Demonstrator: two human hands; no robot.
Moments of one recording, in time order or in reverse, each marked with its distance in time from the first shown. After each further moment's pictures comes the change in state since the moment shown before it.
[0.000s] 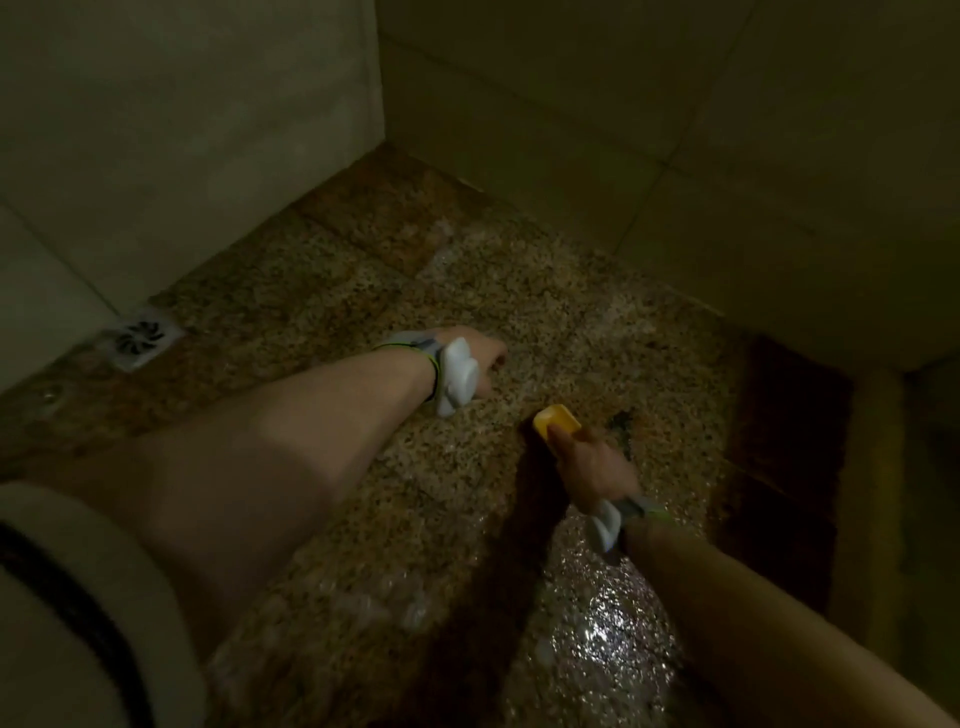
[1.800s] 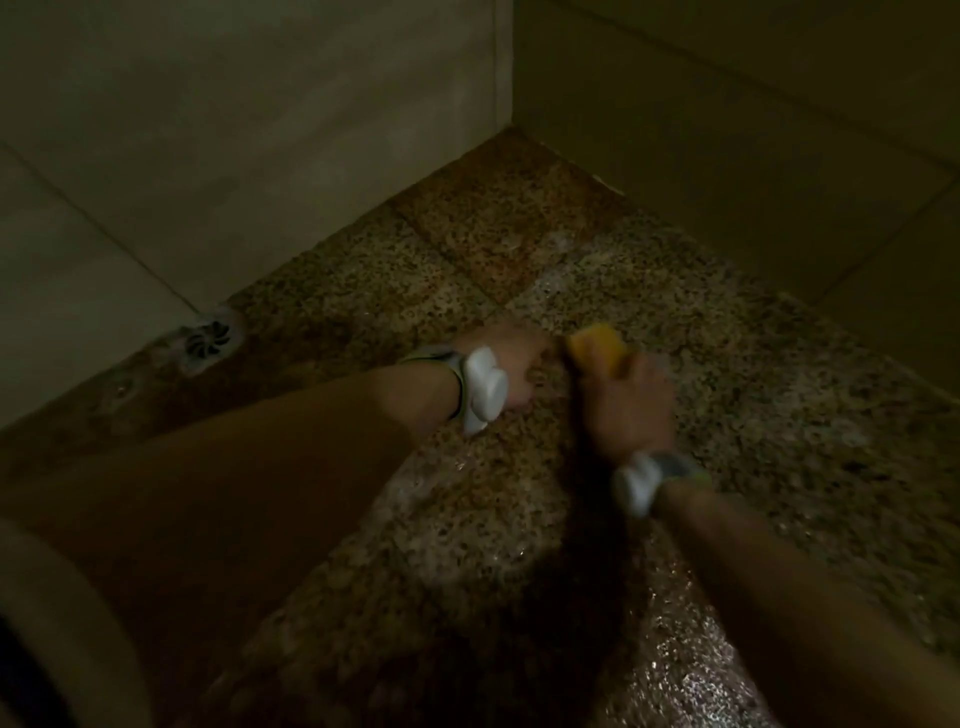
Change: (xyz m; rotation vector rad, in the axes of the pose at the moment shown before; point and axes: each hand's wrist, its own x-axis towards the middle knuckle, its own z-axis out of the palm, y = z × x) left_hand 0.109 -0.093 -0.012 -0.288 0.189 -0.131; right_hand 0.245 -0.049 -0.027 0.249 0.237 -0.185
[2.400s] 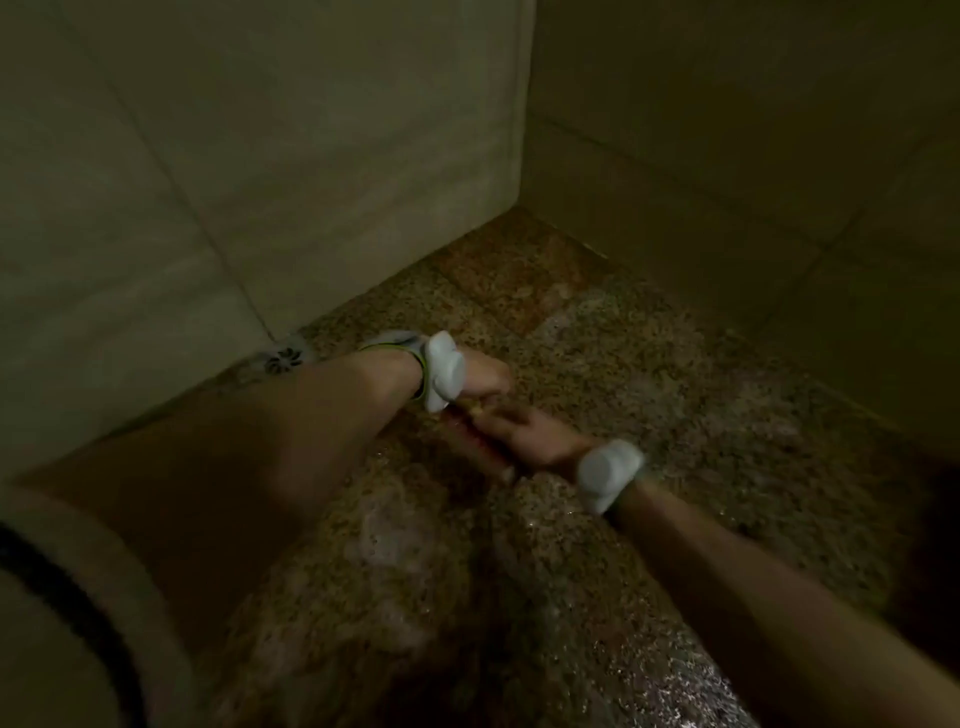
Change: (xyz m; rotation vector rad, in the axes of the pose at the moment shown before) left_hand -0.158 -0.012 -0.058 0.037 -0.243 -0.080; right_hand -0.124 -0.181 -0.103 0.523 -0.637 -0.043
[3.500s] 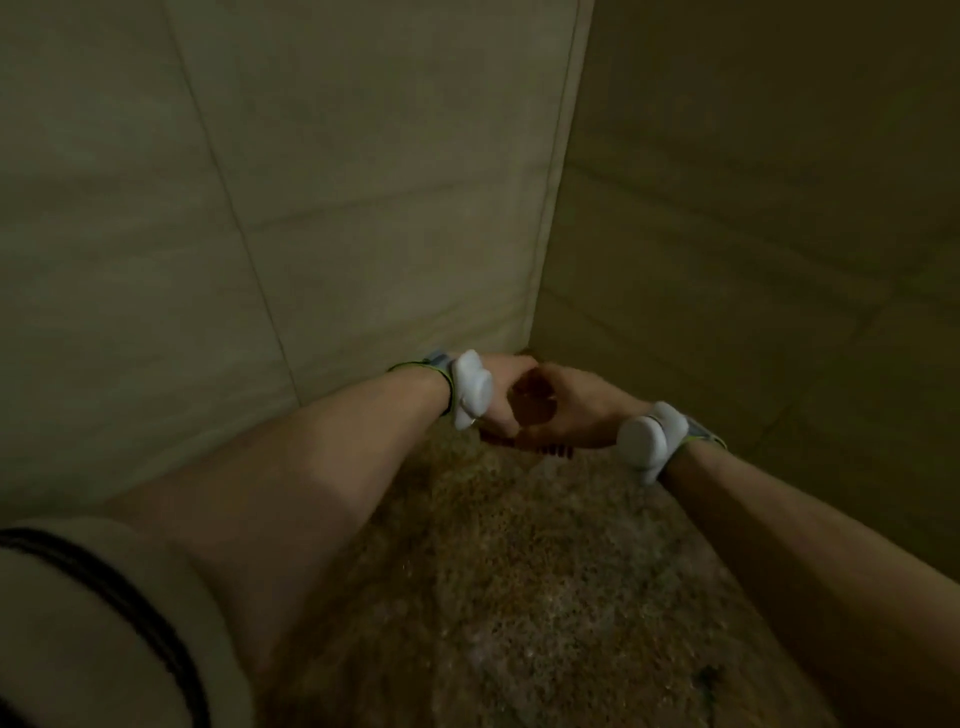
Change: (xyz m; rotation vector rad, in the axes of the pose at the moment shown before) left_hand -0.162 0.038 -0.173 -0.053 0.392 0.137; right_hand -0.086 -0.188 -0.168 -0.504 0.227 -0.184
